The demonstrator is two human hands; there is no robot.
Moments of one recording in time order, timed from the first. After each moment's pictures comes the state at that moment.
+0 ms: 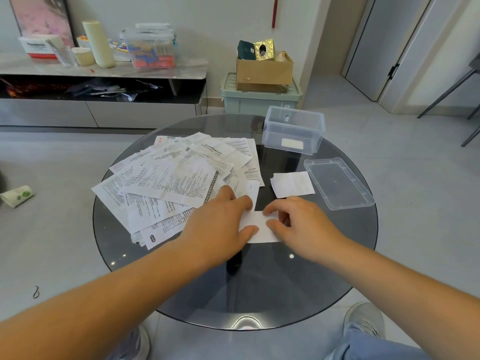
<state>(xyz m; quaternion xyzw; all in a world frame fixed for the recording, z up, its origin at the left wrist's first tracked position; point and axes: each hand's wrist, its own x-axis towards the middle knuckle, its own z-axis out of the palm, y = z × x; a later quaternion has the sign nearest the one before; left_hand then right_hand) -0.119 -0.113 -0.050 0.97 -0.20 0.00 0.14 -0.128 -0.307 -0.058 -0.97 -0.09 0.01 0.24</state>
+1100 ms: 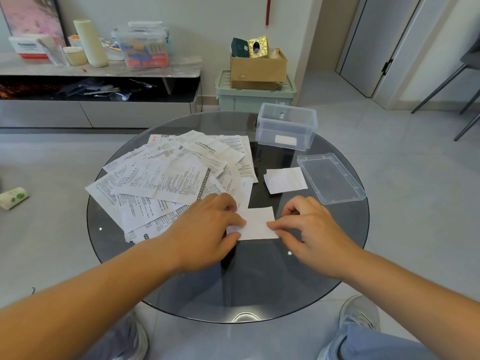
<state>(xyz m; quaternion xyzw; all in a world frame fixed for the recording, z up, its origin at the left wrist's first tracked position) -0.122 -0.091 -0.054 0.94 -0.31 -0.03 0.14 -0.152 -0.339 -0.077 -0.96 -0.17 -0.05 0.20</state>
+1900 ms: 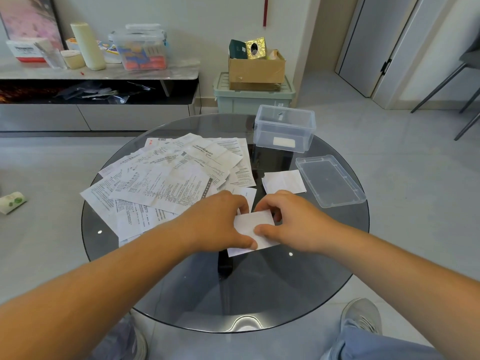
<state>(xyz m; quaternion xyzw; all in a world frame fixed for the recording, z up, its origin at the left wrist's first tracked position) -0.100 -0.123 -0.031 0.95 -0.23 -0.14 0.15 -0.121 -0.313 -0.042 -0.95 -0.11 0.09 0.27</state>
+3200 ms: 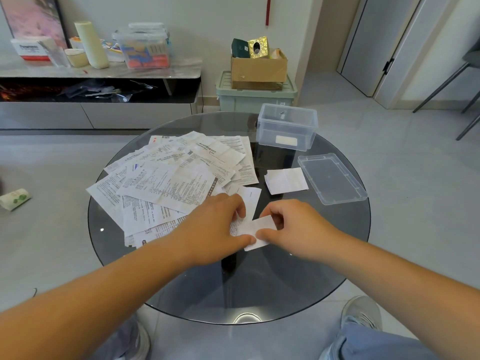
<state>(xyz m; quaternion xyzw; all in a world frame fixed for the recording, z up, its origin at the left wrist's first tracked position) -0.124 -0.107 -0.040 0.94 -0.23 -0.08 0.23 -0.137 -0.307 -0.048 -0.95 -0.08 0.08 0.29</state>
